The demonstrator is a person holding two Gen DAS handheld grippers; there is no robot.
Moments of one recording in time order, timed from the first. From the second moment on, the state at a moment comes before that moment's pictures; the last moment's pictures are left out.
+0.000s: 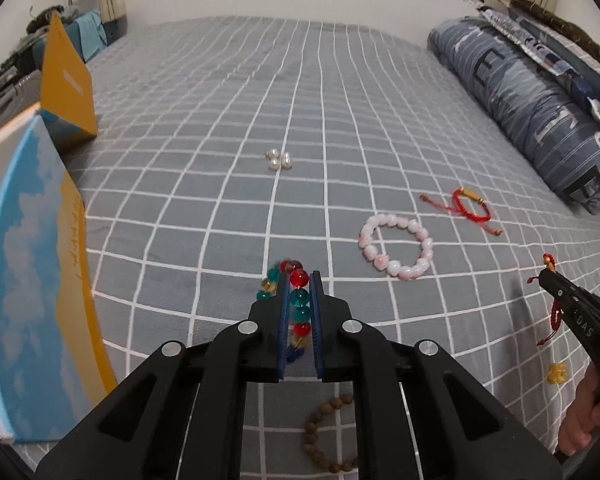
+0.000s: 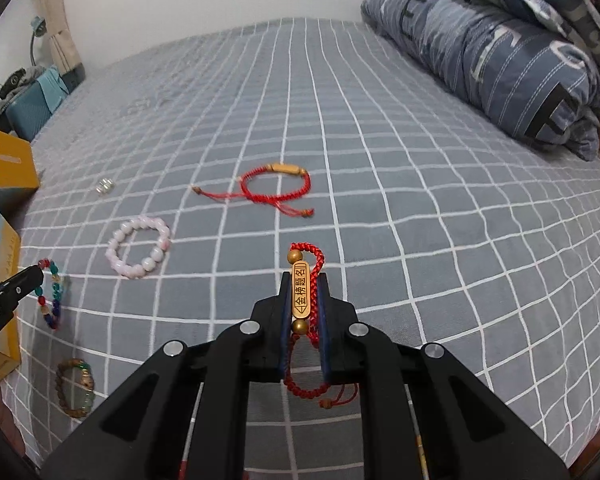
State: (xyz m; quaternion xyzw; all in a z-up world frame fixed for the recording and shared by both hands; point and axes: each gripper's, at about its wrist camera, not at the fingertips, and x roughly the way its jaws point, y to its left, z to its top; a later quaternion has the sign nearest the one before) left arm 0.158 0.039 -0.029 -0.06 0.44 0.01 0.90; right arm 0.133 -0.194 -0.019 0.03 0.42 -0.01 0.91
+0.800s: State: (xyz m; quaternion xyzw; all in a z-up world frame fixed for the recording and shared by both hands) left arm 0.105 0.039 0.029 -0.06 0.33 0.02 0.94; right arm 0.090 -0.166 0.028 0.02 0.32 -0.01 0.95
